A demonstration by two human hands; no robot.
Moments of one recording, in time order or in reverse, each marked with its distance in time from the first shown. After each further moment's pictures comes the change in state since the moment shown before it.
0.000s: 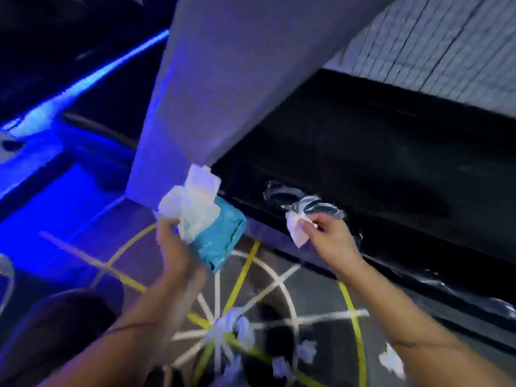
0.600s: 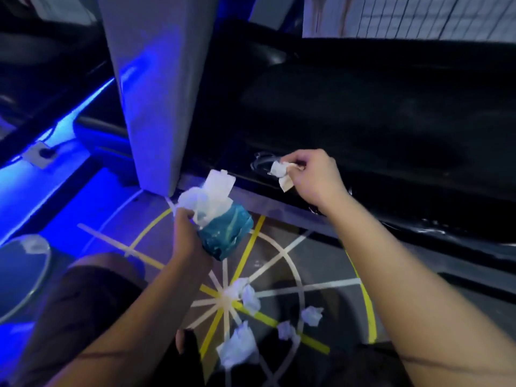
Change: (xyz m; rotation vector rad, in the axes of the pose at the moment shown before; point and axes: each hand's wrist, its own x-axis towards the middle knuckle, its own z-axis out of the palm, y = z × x) left_hand -0.047 -0.072 0.010 0.248 0.190 0.033; right_hand -0.003 -0.006 -0.040 0.036 0.055 -0.223
